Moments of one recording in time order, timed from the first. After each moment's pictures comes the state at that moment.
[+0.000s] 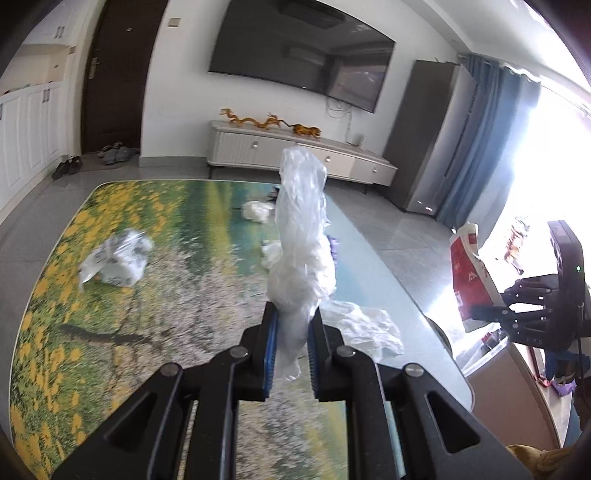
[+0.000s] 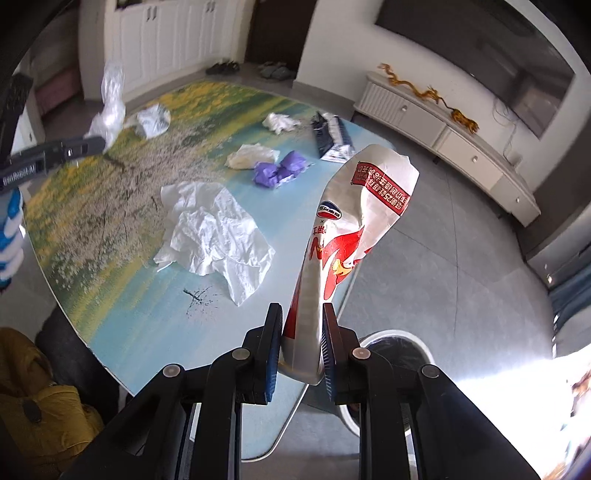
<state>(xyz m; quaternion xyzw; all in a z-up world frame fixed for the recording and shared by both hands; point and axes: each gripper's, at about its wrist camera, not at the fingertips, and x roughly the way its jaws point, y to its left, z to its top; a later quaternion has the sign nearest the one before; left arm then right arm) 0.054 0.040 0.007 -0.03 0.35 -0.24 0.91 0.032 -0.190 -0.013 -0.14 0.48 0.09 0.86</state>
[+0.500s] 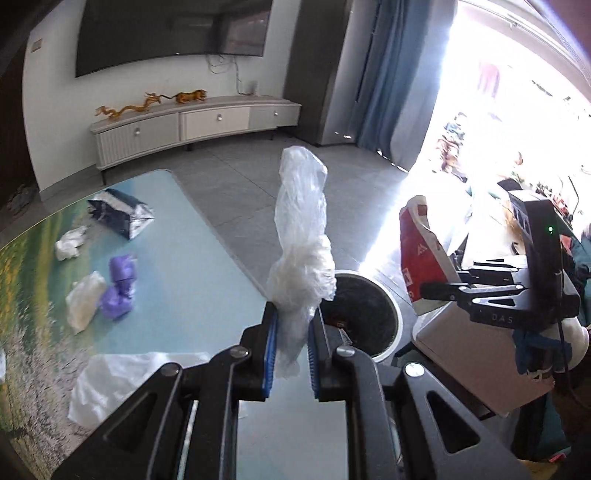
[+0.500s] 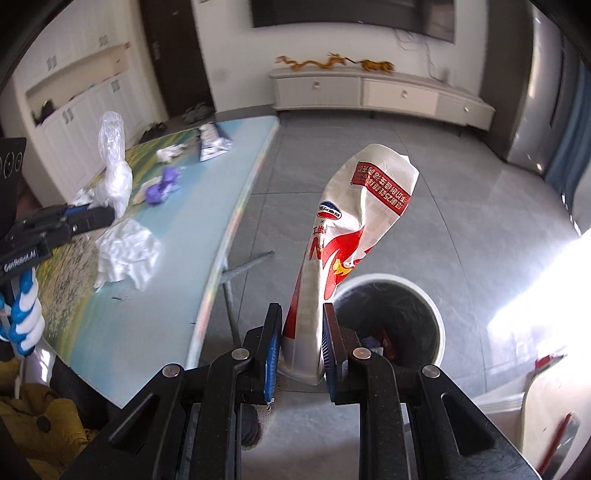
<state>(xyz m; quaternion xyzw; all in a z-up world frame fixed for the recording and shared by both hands) 0.067 -0.192 -0.009 0.10 0.39 -0.40 0.82 -0.003 -0.355 -0.055 0.06 0.47 0.00 0.88</state>
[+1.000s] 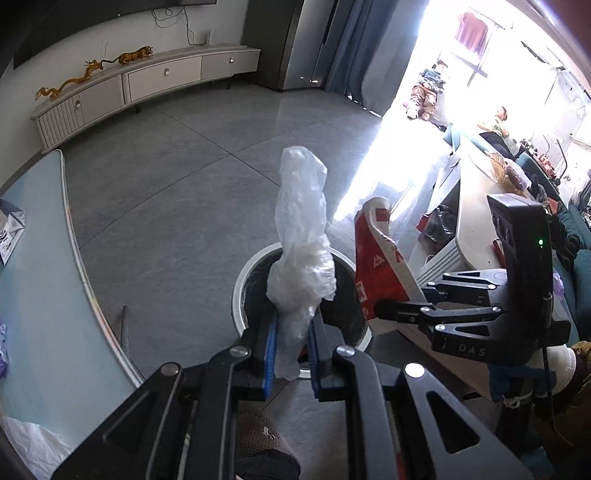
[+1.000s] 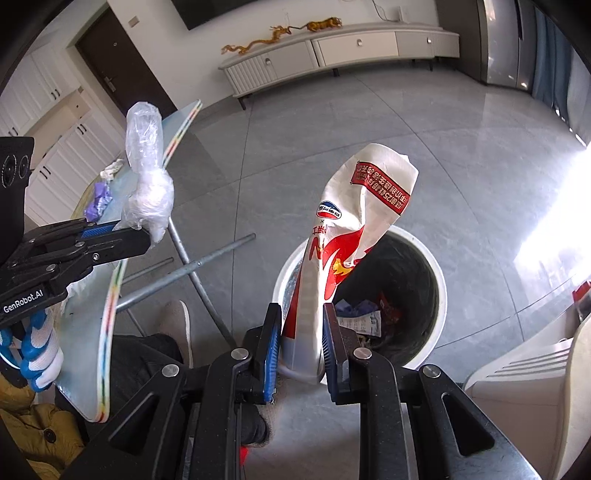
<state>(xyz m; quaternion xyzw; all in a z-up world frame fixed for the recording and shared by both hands) 0.076 -0.341 -0.080 0.15 0.47 -0.44 0.75 0.008 -0.438 -0.140 0.18 0.50 -0.01 0.85</state>
